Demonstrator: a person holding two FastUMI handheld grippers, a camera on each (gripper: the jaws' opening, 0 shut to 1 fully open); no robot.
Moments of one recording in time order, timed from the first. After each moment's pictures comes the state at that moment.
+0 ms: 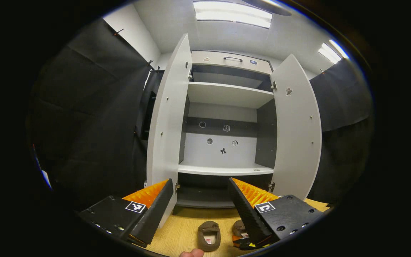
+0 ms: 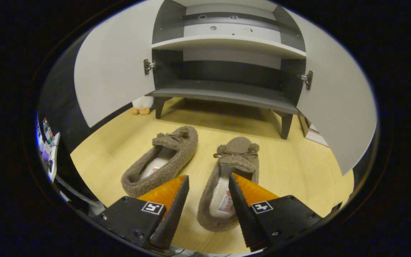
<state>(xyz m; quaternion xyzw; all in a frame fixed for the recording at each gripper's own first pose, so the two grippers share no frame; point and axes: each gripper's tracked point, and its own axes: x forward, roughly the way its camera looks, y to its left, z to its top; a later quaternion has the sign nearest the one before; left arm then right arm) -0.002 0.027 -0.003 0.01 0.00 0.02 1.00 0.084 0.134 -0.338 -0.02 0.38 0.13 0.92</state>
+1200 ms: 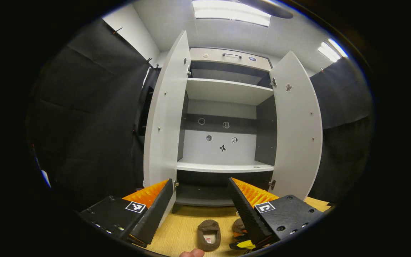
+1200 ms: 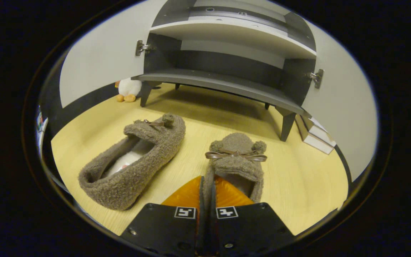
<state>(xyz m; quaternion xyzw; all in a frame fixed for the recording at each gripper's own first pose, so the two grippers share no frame) 0.003 0.023 -0.016 0.01 0.02 0.01 1.00 0.113 0.132 -0.375 -0.07 0.36 0.11 0.92</state>
